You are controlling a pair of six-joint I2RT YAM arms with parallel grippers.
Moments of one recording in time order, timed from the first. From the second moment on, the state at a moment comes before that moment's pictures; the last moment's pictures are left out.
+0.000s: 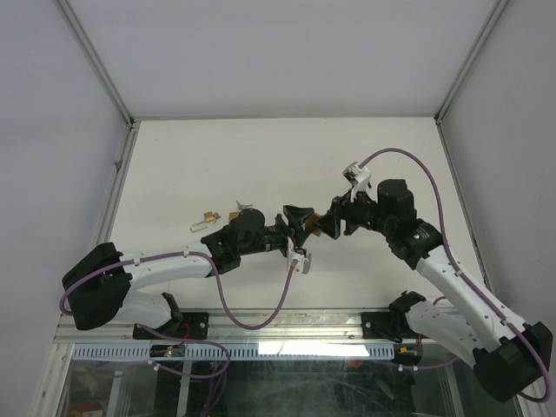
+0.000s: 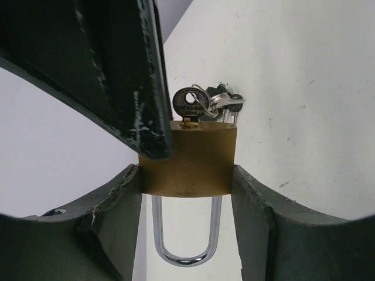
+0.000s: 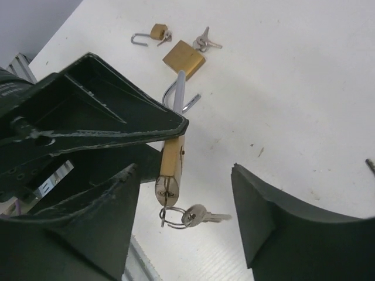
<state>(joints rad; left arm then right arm) -1.01 1.33 0.66 0.48 0.27 1.12 0.50 0.86 0.73 -0.28 -0.46 0.19</state>
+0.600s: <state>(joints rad) -1.01 1.33 0.68 0.46 0.26 1.13 0.55 0.93 0.71 -0.16 -0.50 0.30</state>
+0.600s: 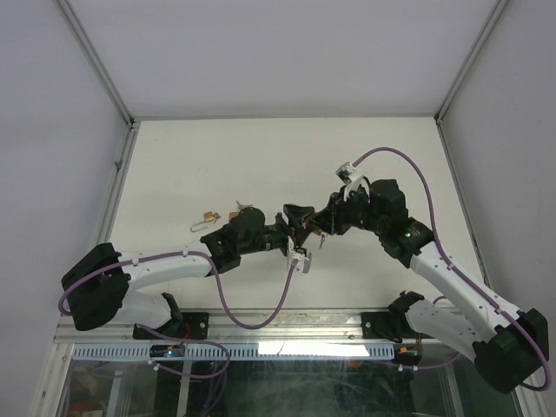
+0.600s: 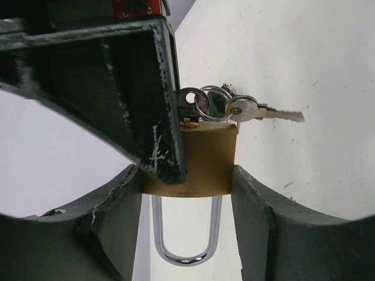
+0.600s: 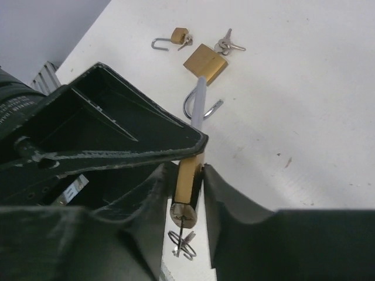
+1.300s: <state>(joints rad) -0.64 1.26 0.91 0.53 0.53 0.47 0.16 0.85 0.82 0.00 -0.78 0.43</state>
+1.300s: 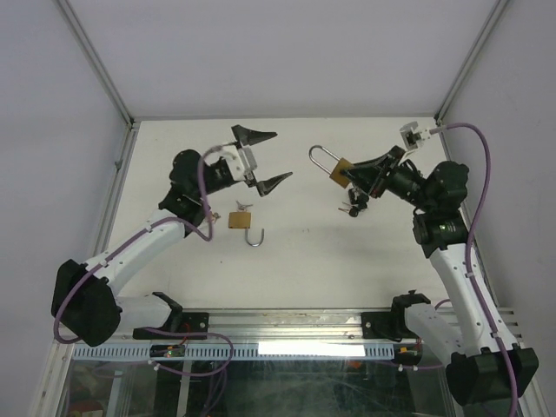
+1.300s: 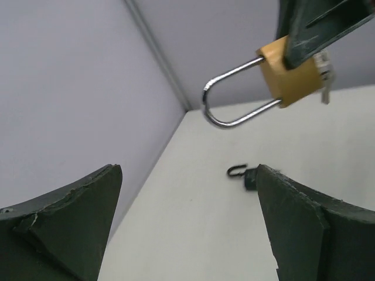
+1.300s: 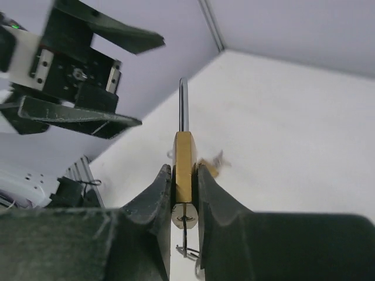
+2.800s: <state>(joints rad) -0.69 1.37 1.08 1.01 0.72 -0.63 0.43 1.04 1.07 0.58 -0.80 0.52</state>
